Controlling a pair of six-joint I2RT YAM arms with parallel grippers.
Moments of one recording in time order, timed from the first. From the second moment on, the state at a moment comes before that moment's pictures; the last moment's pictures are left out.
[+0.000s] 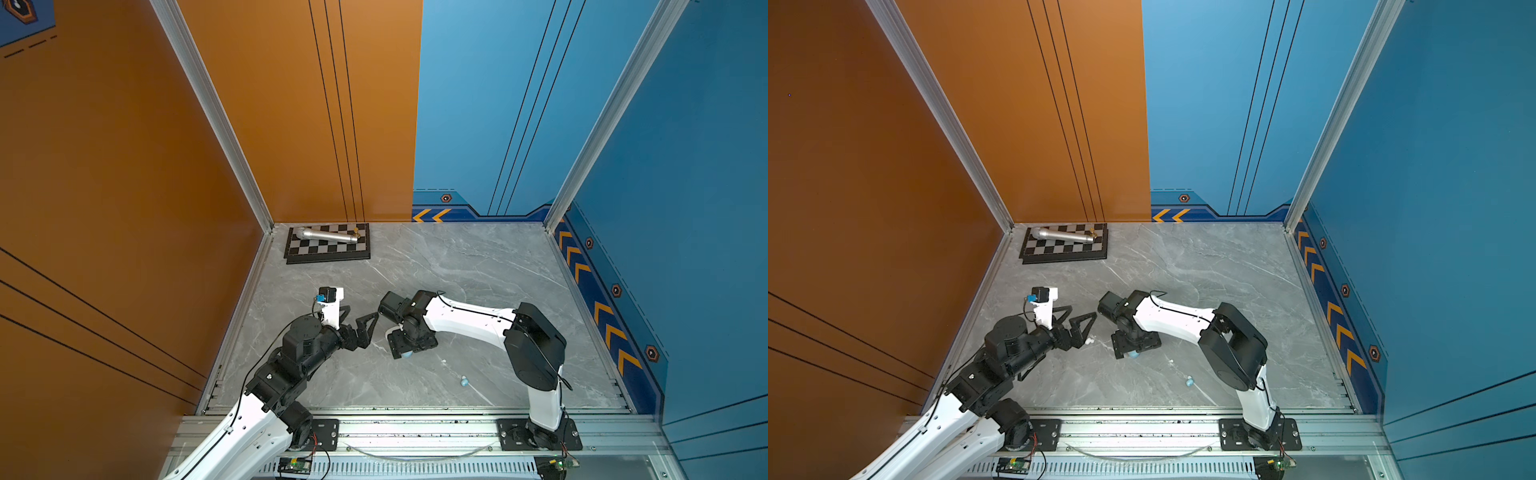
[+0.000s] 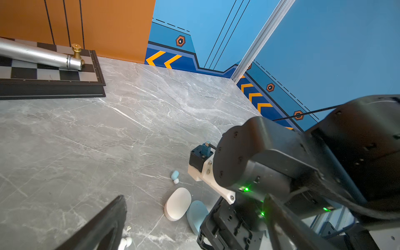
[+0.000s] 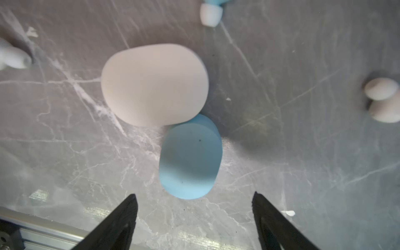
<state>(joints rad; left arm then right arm) -0.56 0.55 0.49 -0.22 0.05 -0.45 0.98 1.97 1.47 -1.00 -0.03 0.68</state>
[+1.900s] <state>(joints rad) -0.63 1.02 0.61 0.14 0.40 -0.43 0.62 1.47 1.37 -0.82 -0.22 1.26</state>
